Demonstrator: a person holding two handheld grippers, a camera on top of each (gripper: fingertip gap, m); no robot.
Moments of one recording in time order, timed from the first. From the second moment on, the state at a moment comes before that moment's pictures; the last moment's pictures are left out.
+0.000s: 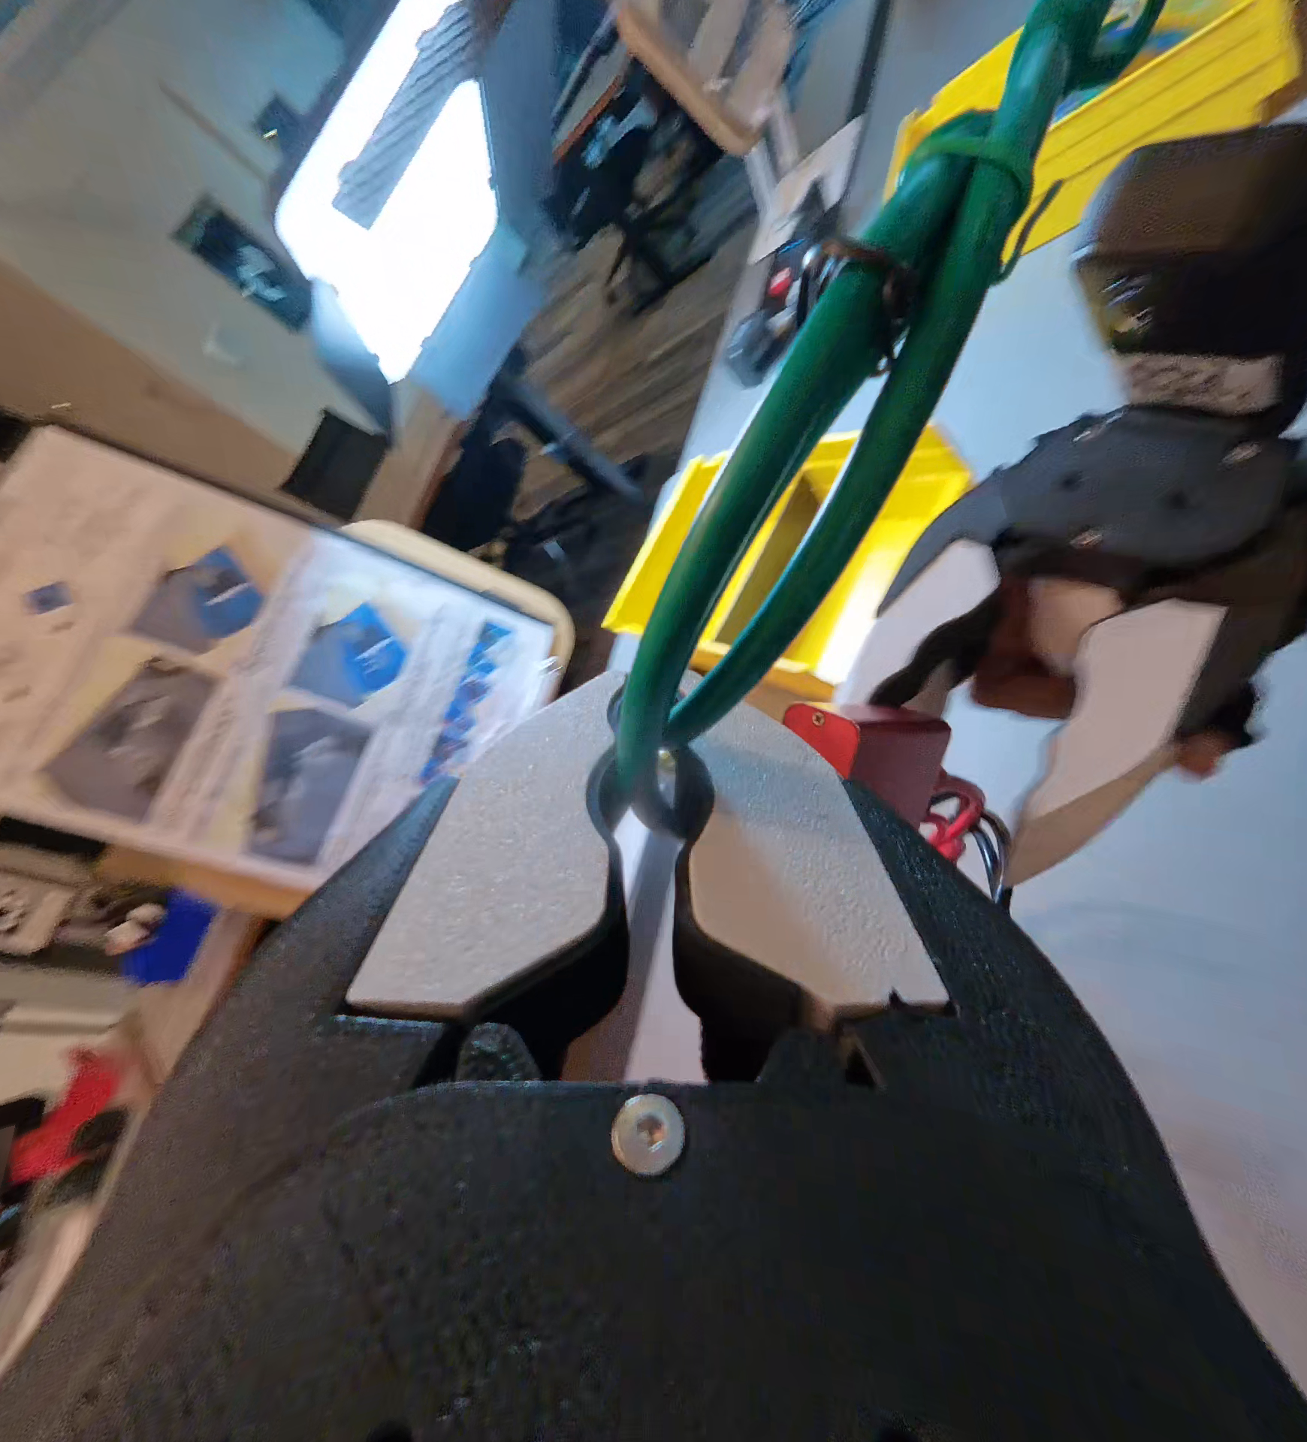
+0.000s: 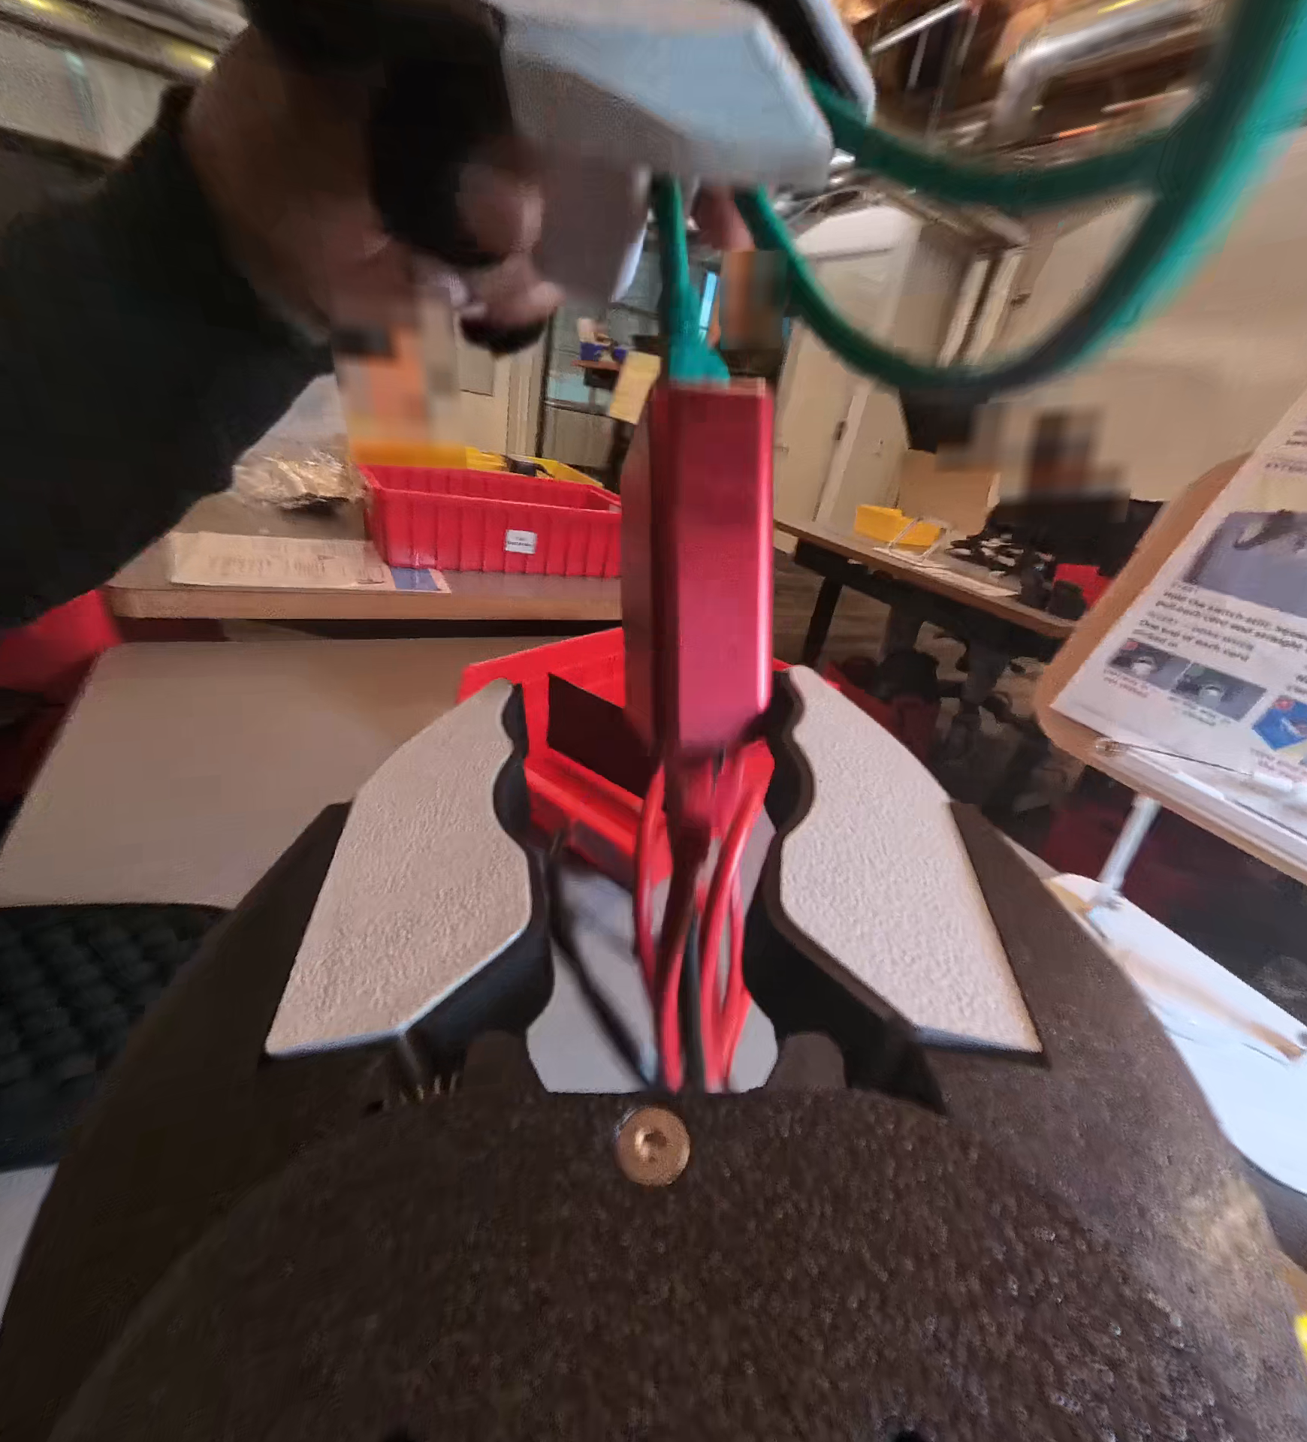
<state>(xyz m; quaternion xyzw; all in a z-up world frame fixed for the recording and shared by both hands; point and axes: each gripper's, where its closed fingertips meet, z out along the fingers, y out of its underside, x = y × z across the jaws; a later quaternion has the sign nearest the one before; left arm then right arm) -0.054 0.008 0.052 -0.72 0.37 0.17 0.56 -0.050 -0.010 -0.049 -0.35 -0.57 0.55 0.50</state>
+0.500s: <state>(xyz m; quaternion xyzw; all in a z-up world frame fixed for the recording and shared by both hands) -0.055 -0.075 -0.082 -0.80 0.40 -0.07 0.44 0.013 0.038 -0.073 -0.04 -0.67 0.08 0.74</state>
